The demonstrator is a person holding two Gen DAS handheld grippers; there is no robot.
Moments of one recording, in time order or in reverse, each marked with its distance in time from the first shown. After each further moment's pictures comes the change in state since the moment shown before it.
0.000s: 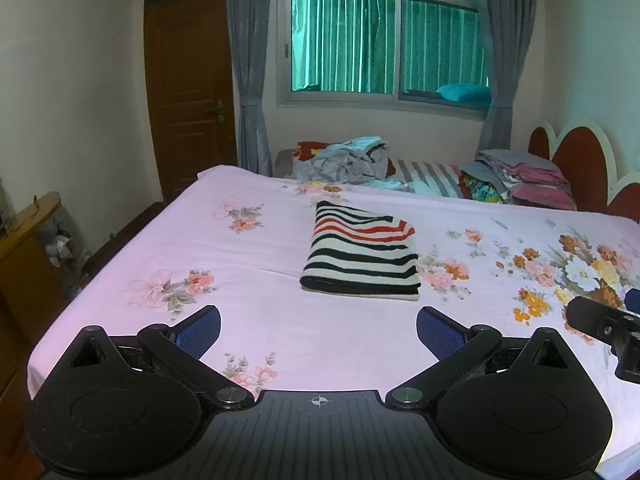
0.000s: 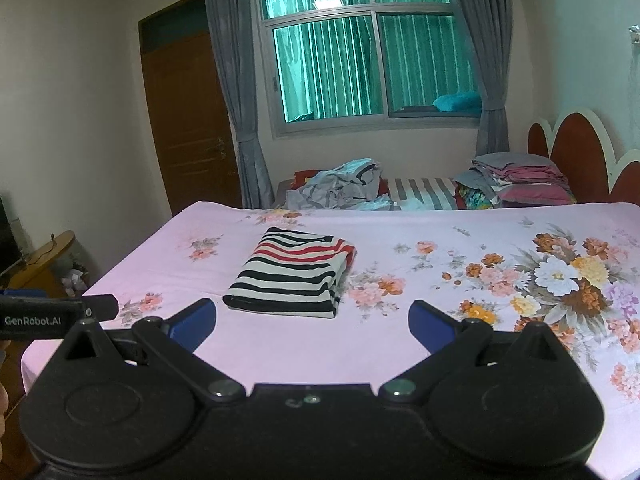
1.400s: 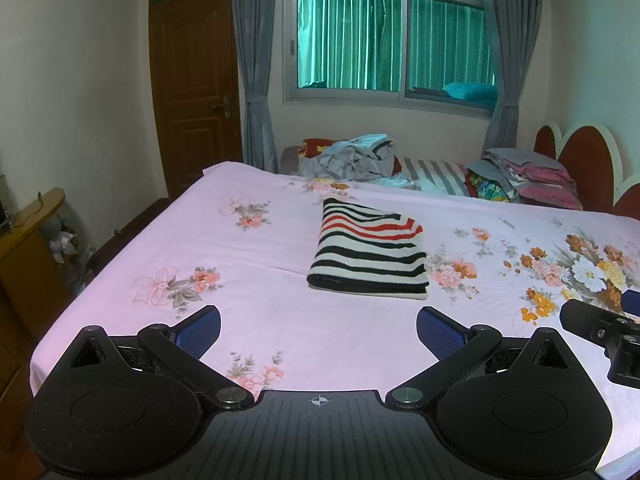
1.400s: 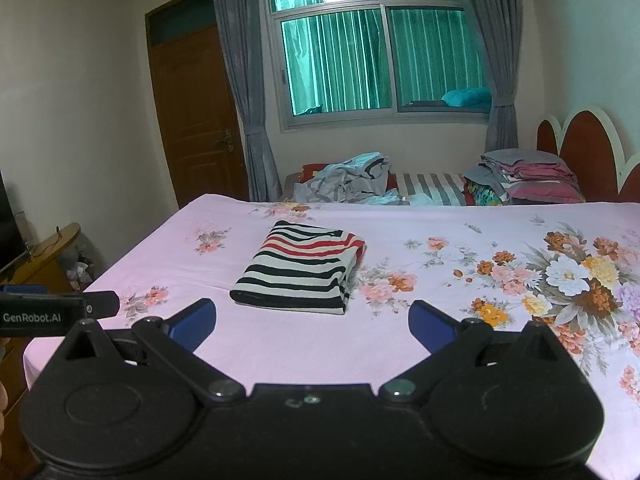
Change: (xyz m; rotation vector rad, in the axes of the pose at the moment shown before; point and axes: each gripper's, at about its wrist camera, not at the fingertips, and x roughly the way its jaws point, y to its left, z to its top) left arm 0.007 0.004 -0.002 -0.005 0.009 0.016; right arm 0.008 0.009 -0.003 -0.013 0.020 0.018
